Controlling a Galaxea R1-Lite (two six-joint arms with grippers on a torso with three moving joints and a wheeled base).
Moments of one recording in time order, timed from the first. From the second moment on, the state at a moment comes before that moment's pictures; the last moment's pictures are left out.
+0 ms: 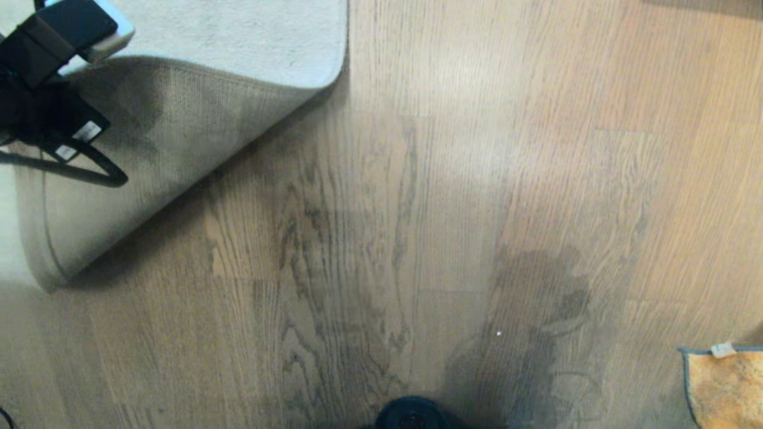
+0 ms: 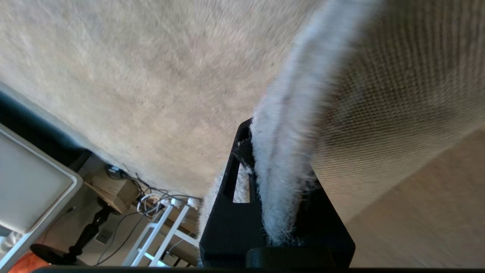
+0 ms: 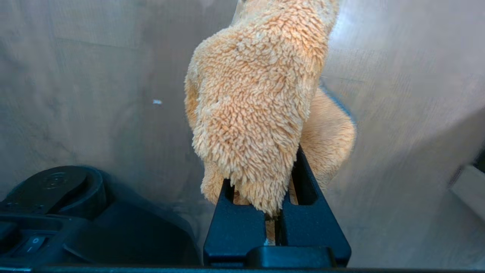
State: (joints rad) left arm -0.26 1.39 -1.33 0.03 0.71 0.90; right arm -0.01 0.00 0.00 0.01 0.02 -0.08
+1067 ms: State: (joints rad) left arm -0.26 1.39 -1.31 0.03 0.71 0.89; right arm -0.01 0.00 0.00 0.01 0.02 -0.08
